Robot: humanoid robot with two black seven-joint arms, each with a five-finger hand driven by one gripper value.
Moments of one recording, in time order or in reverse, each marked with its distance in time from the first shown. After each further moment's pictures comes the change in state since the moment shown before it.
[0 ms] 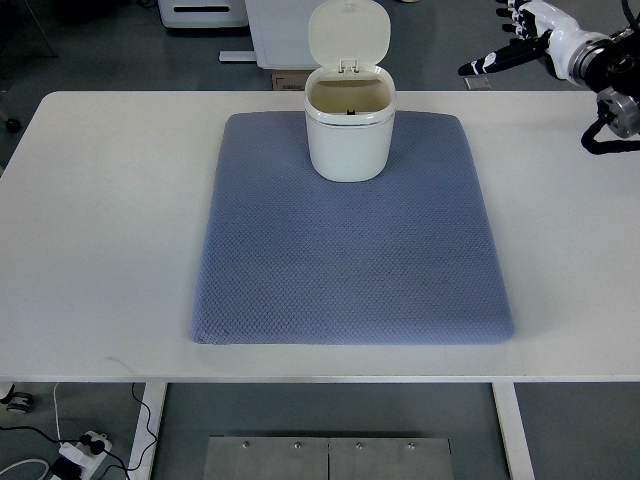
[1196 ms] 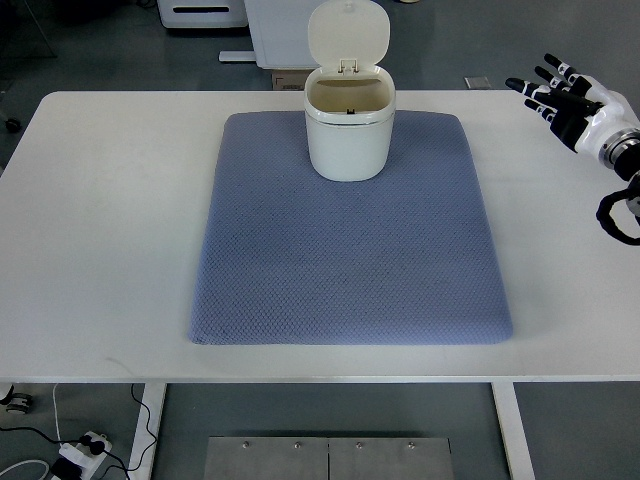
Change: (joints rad) left arm 0.000 0.000 0.000 0.000 0.000 0.000 0.000; right arm -0.518 0.019 0.801 0.184 0.030 0.061 0.002
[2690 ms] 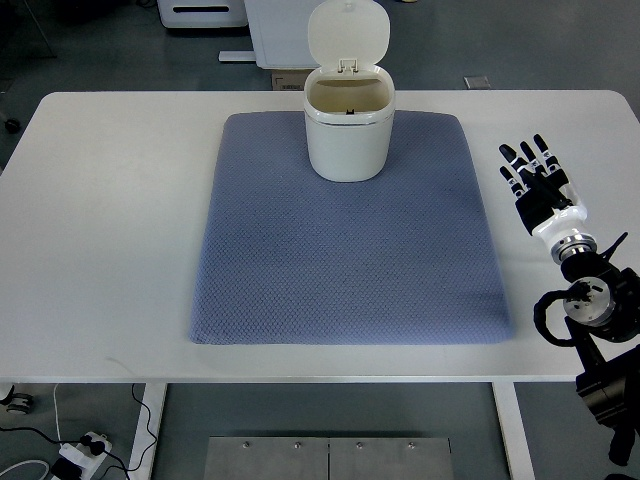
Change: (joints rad) left arm 0.000 0.000 0.000 0.000 0.000 0.000 0.000; right arm -0.385 0.303 0.408 0.162 -0.170 -0.015 0.151
